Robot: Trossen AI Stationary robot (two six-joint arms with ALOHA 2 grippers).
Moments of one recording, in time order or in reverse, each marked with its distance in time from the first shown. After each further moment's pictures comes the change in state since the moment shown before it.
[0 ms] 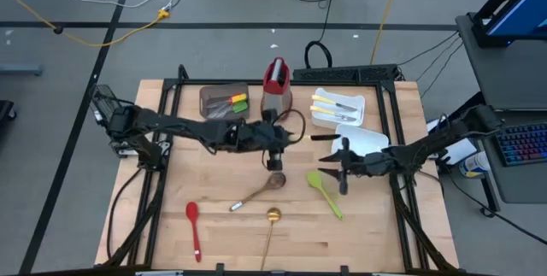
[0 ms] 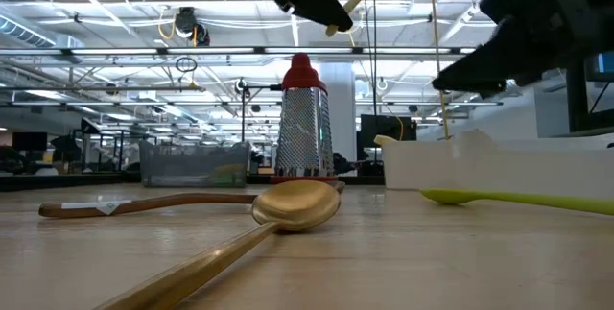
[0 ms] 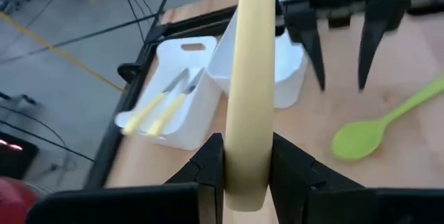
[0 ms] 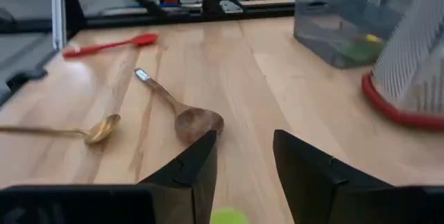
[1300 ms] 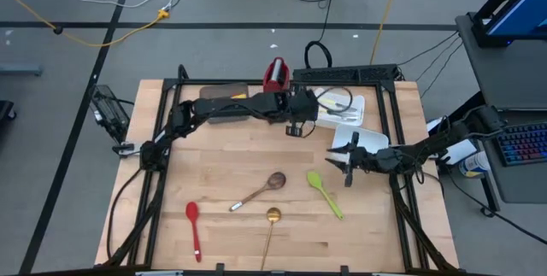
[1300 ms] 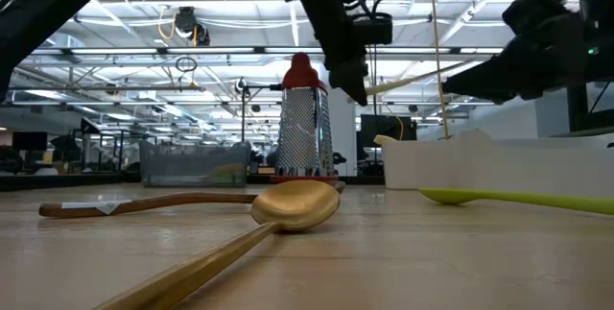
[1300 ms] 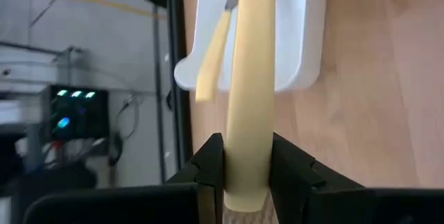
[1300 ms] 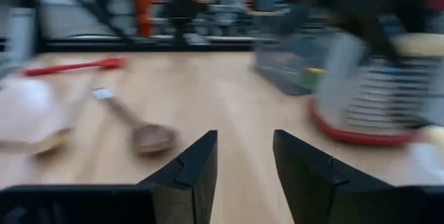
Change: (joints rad) left arm 0.243 0.544 0.715 -0.507 -0.092 0.342; right arm -0.027 -0.067 -0.199 0.300 0.098 -0.151
